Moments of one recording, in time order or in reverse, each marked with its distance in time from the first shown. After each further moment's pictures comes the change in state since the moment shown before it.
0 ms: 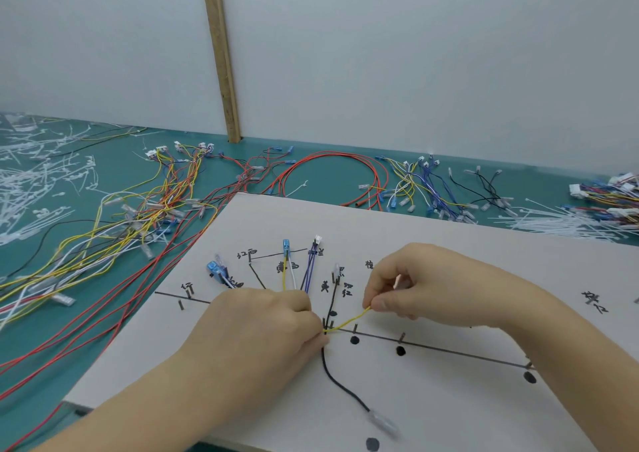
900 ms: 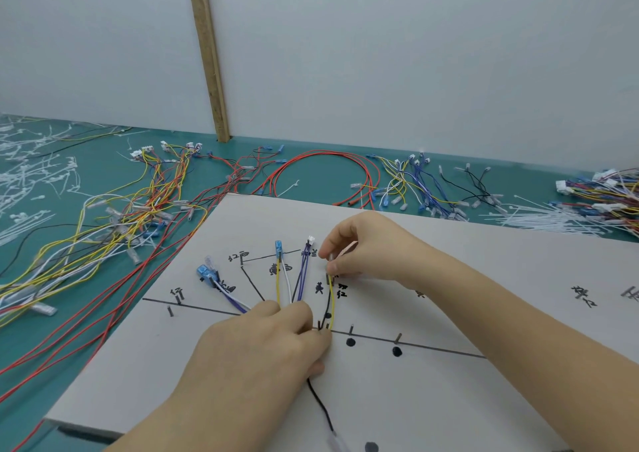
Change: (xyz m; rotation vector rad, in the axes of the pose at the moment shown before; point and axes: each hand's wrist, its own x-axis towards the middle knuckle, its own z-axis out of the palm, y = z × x) left_hand -0.005 0.013 0.008 -0.070 -0.004 -0.022; right_hand 0.060 0.001 0.011 0.289 0.195 0.093
